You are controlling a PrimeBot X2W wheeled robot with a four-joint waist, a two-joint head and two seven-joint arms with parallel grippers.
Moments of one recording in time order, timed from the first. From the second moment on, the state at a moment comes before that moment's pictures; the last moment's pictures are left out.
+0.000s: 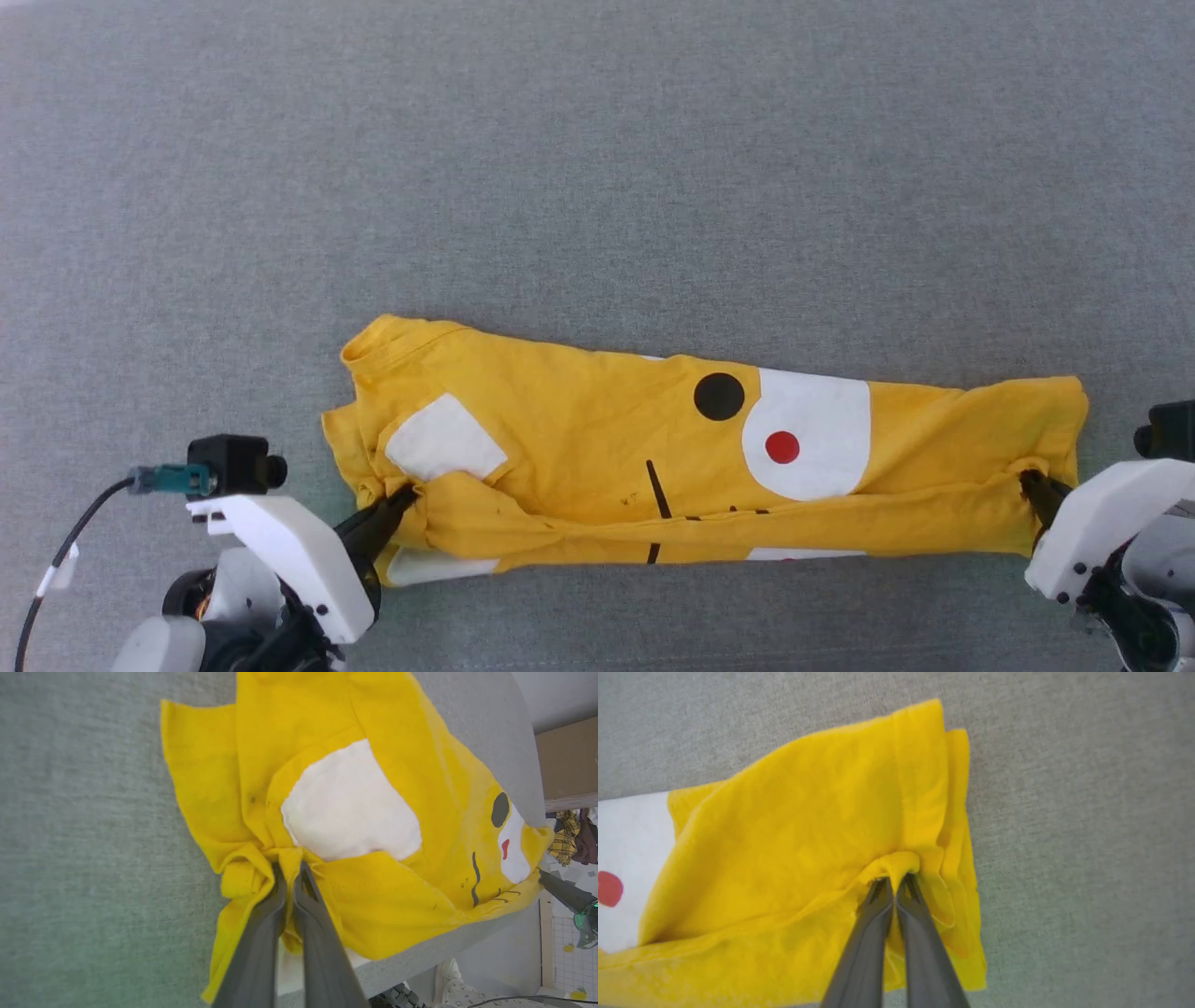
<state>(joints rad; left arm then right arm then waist) -0.04 0.35 -0.13 -0.04 -0.86 0.01 0.55 -0.07 -0.05 -0.30 0.01 0.33 0.13 0.67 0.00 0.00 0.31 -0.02</state>
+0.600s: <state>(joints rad) -0.02 0.32 -0.13 -0.06 -0.88 0.01 0.51 -0.06 -0.06 -0.32 -0.07 0.35 0.13 0.80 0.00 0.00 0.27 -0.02</state>
